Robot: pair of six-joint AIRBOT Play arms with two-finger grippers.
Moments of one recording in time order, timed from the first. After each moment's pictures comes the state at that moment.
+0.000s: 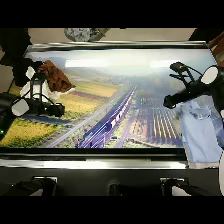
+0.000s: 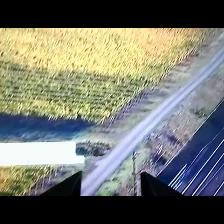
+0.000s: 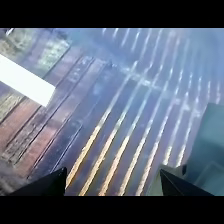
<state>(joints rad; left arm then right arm) -0.27 -1.06 1.12 1.63 -1.15 -1.78 -0.08 -1.34 1.43 -1.40 1.33 1.01</state>
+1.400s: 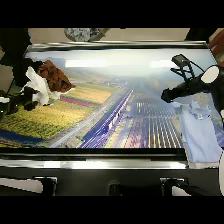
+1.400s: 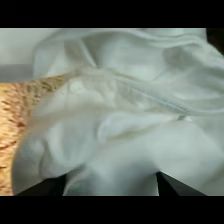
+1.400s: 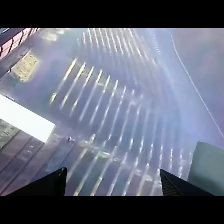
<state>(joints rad) 0.42 -1.66 1.21 0.70 -0.53 -1.70 -0.08 -1.34 1.43 -1.33 1.21 1.01</state>
